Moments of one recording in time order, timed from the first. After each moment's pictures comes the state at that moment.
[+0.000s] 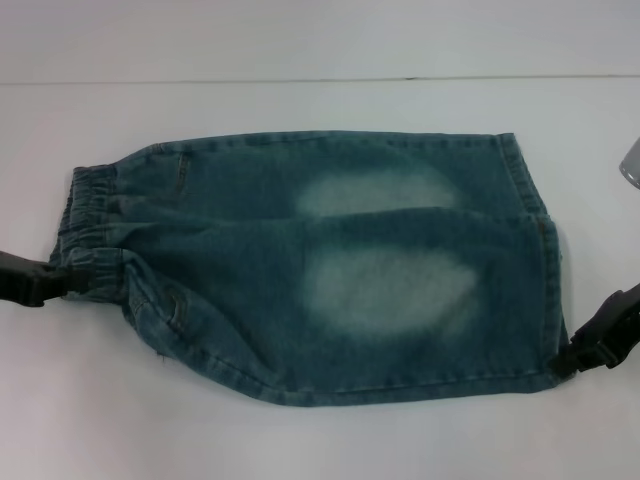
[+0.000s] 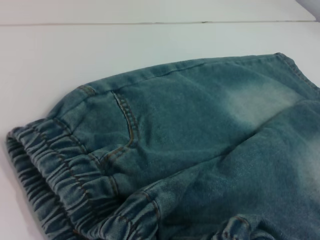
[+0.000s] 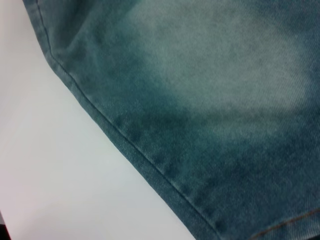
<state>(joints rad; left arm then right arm) -0.53 -2.03 0.46 0.93 2.51 1.60 -1.89 0.77 1.96 -0.81 -0.65 -2.69 -1.67 1.99</state>
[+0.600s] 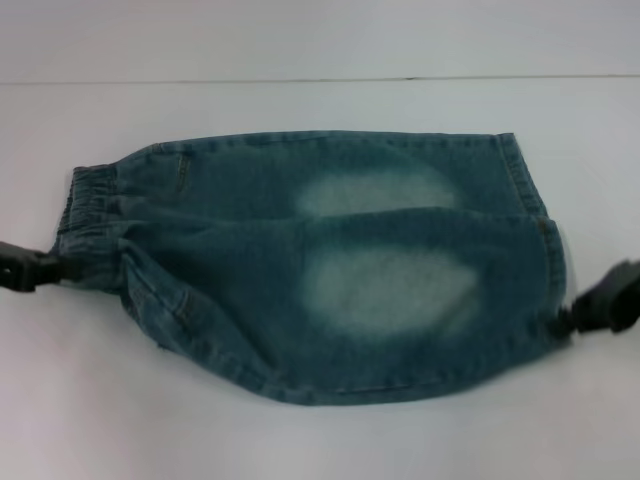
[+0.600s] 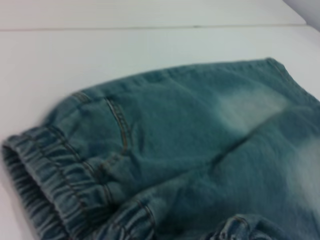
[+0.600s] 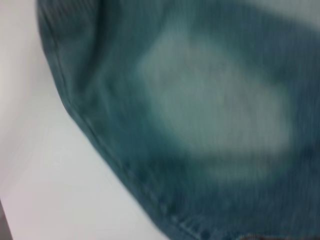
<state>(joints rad) -0.55 -2.01 0.44 0.94 2.50 1.65 -1.93 0.75 1.92 -0.69 -0.66 -2.61 -1.70 1.92</state>
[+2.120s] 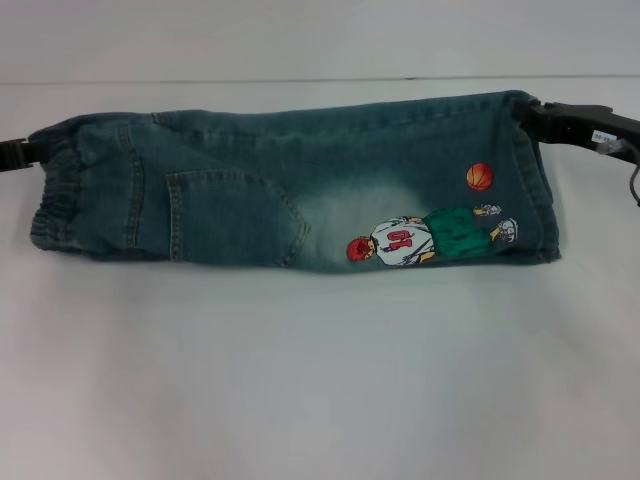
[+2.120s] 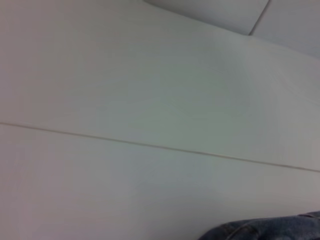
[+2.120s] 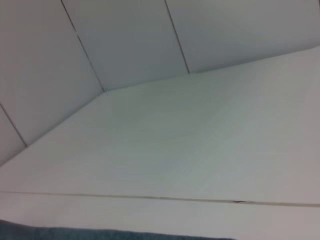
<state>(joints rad) -0.62 -2.06 0.38 0.84 2.43 1.13 -2.09 0.67 2.04 -0.53 -0.45 -1.90 -0.97 1.54</state>
